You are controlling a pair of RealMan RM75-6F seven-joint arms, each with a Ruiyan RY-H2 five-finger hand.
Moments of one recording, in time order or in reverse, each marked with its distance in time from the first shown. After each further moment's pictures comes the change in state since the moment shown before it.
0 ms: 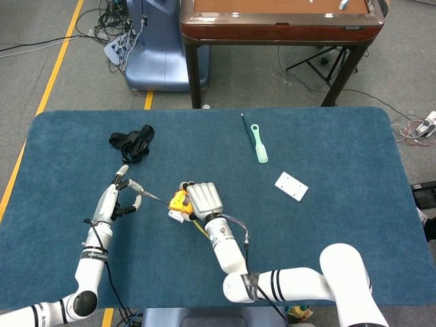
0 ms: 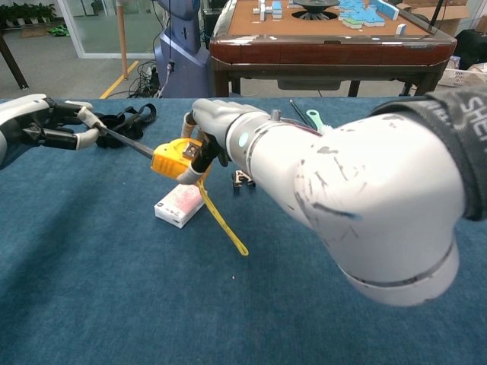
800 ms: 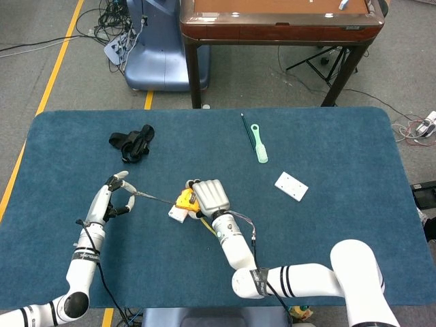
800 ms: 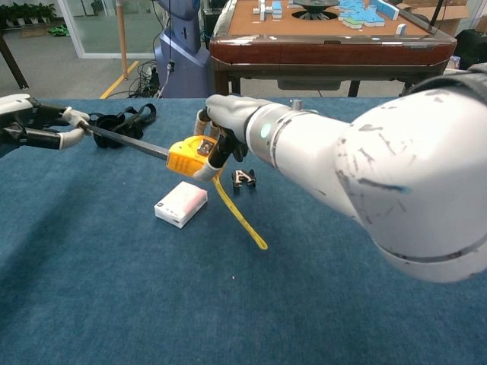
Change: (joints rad) left arm 0.024 0.061 0.008 -0.018 0.004 -0.027 -0.045; right arm -0.023 0.091 -0.036 -0.057 0.008 -0.033 0.001
